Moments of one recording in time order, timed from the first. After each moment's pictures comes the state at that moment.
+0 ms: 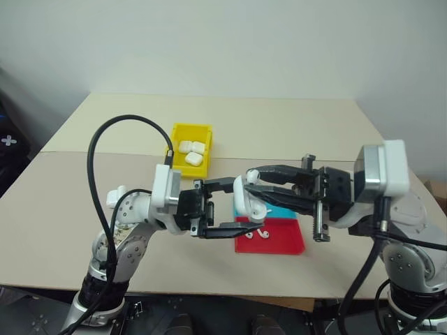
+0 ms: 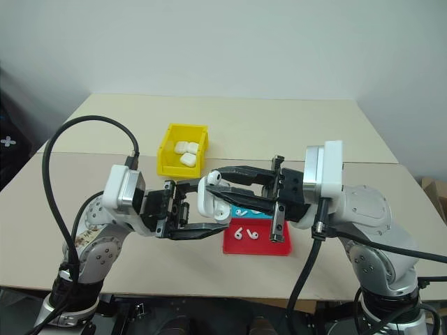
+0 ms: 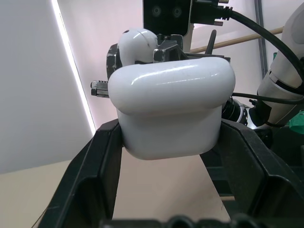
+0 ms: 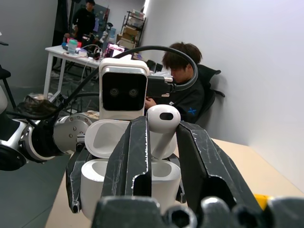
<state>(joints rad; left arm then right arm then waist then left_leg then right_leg) -0.43 0.42 -0.08 -0.44 -0.70 0.24 -1.11 -0.46 -0.60 -0.11 -0.67 0.84 0.43 0.87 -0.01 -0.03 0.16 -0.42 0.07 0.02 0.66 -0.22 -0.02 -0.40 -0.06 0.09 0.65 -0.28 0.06</state>
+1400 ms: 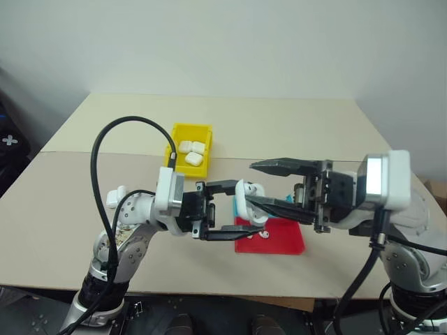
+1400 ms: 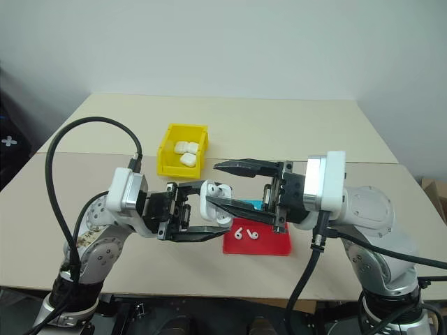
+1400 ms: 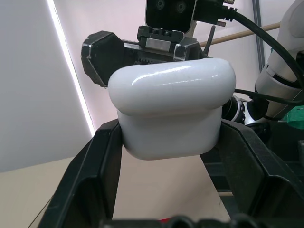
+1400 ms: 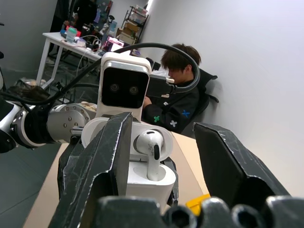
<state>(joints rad) -0.43 0.43 -0.10 -0.43 -0.69 0.23 -1.11 -0.43 -0.64 -0.09 -0.66 0.75 0.29 0.94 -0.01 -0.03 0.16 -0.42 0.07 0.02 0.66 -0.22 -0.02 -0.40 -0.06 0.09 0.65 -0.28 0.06</state>
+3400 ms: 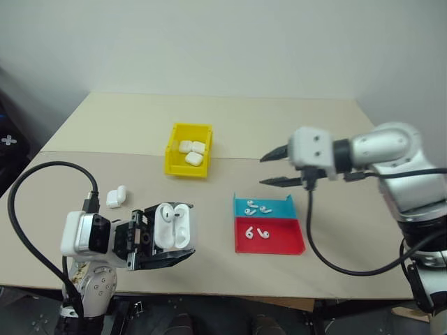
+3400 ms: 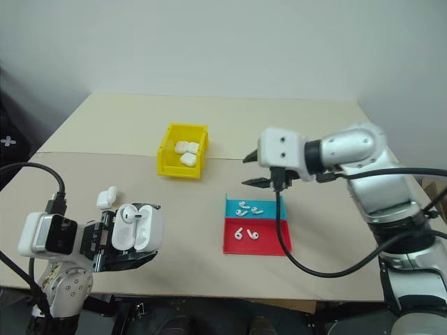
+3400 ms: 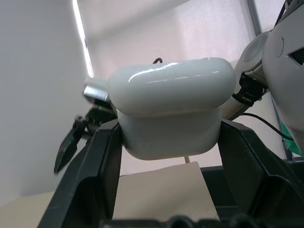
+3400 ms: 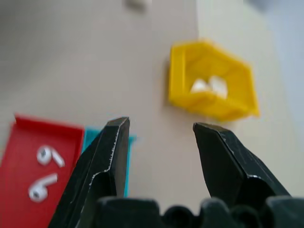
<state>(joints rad) -0.11 0.43 0.15 -0.35 -0.91 -0.04 -1.41 -0.87 -0.84 0.08 -0.27 0.33 0.41 1.26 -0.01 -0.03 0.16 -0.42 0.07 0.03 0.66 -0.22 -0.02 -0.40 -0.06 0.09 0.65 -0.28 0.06</state>
